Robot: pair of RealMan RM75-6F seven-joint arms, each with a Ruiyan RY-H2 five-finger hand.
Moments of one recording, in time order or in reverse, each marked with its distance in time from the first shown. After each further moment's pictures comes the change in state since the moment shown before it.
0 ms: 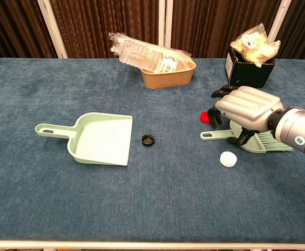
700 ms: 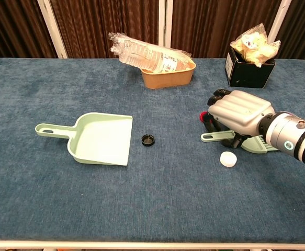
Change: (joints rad) left arm -0.002 -0.012 0.001 0.026 -0.002 -0.007 -0.023; right arm 0.025 -0.044 -0.020 0.030 0.030 0.017 -0.030
